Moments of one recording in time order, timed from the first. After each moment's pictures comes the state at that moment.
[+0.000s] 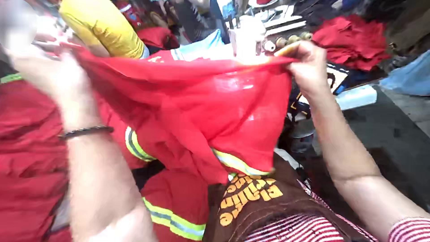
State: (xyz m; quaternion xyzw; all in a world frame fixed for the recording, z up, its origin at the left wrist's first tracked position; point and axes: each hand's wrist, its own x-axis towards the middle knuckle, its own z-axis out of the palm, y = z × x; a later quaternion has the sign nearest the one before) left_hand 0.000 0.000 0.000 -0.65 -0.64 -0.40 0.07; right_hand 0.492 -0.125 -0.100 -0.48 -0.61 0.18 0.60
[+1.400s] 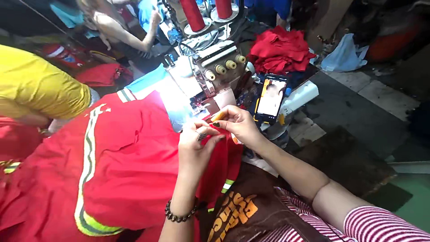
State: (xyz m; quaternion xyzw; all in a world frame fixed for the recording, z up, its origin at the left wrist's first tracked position) left_hand 0.259 -0.125 -0.119 -0.85 -0.26 -0.39 -0.24; right_hand 0.428 -0.173 -0.140 -0.43 -0.48 0.38 0.66
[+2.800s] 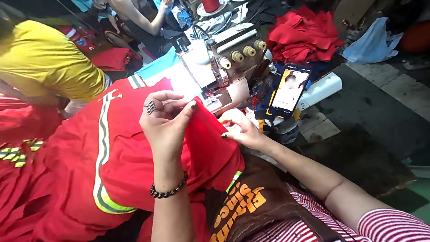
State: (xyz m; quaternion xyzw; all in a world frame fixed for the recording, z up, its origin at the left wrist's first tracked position) left_hand 0.234 -0.083 -0.078 -0.73 -0.28 -0.50 -0.38; right_hand 0.416 -0.164 -0.197 -0.41 -0.61 0.32 0.60
